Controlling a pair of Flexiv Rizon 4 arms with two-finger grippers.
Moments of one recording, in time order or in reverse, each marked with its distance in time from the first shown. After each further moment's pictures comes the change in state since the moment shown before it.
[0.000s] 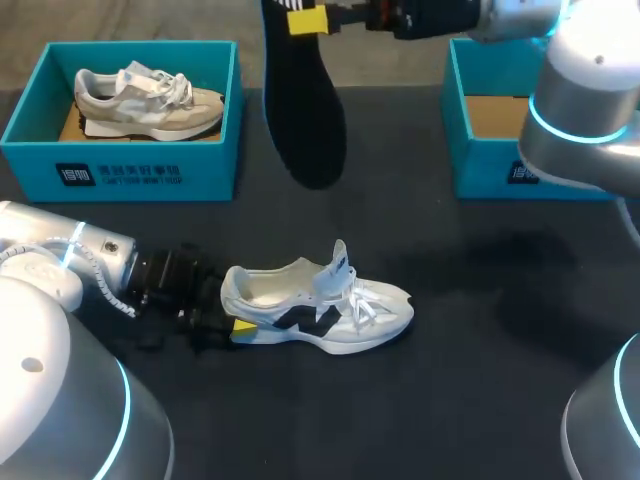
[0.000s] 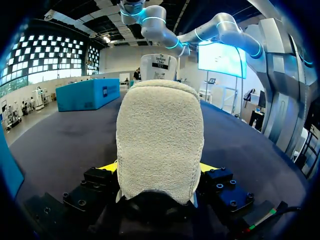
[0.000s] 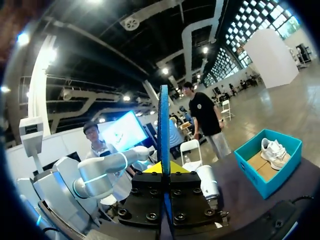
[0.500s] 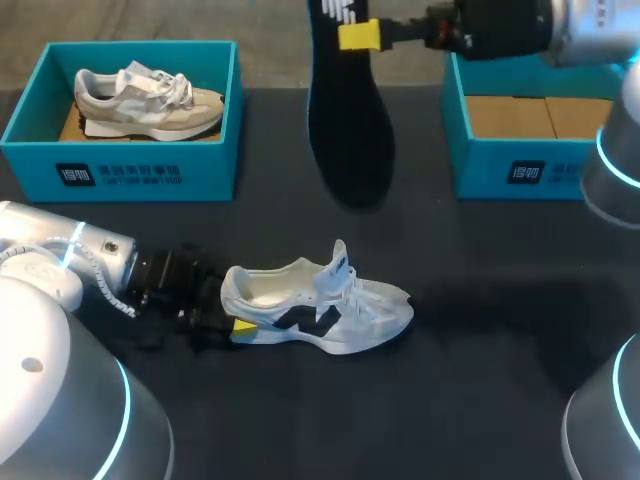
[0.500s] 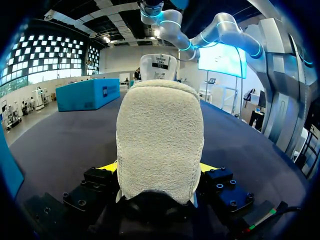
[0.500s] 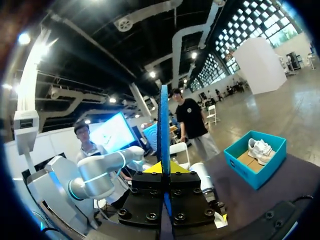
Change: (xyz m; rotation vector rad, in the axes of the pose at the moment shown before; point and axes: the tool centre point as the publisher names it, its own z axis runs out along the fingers) left arm 0.000 0.000 0.000 0.000 0.000 0.000; right arm 0.051 -0.015 -0.039 -0.045 -0.146 -0.027
